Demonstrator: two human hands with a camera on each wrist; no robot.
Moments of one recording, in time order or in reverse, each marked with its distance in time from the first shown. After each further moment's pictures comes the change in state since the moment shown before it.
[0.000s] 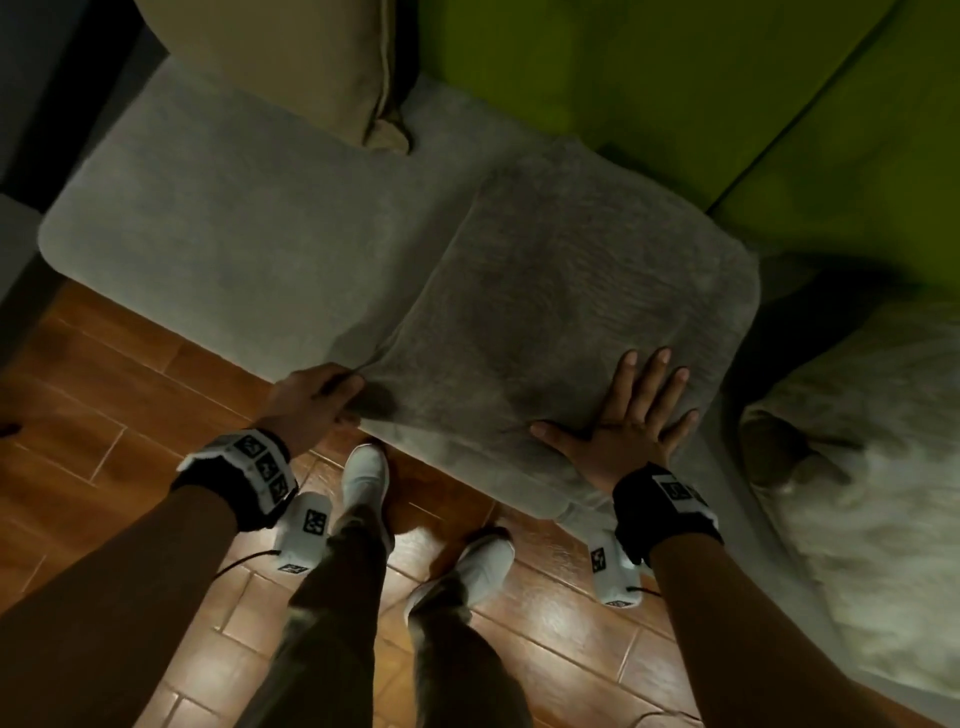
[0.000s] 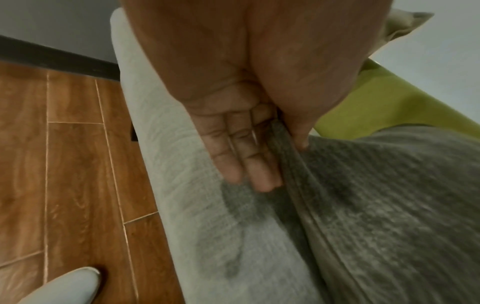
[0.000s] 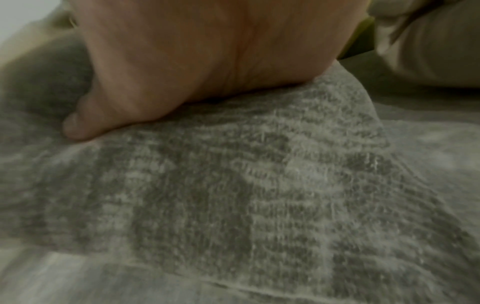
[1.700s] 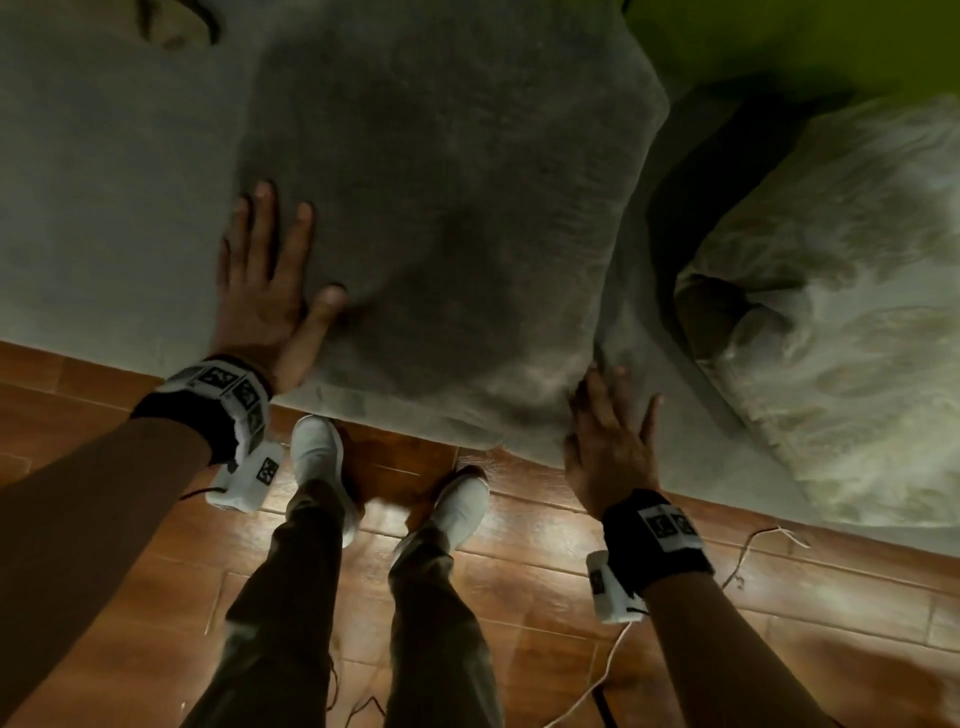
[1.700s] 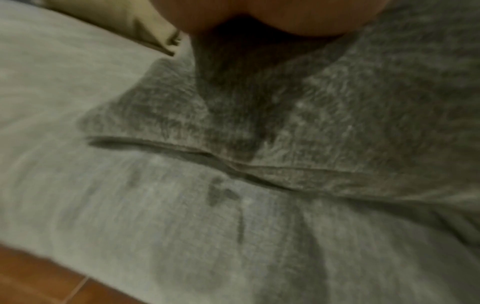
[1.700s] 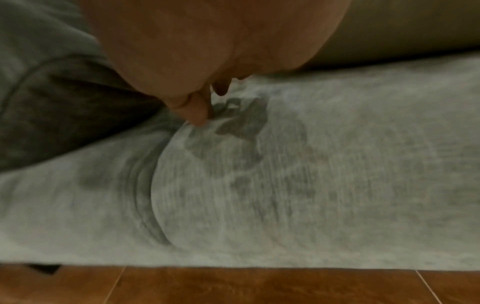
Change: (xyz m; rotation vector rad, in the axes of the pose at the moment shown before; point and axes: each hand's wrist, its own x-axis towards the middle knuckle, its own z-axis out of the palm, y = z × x) left_hand 0.032 0.052 0.087 0.681 0.206 0.713; right_hand -0.028 0.153 0.124 -0.161 0.313 -0.172
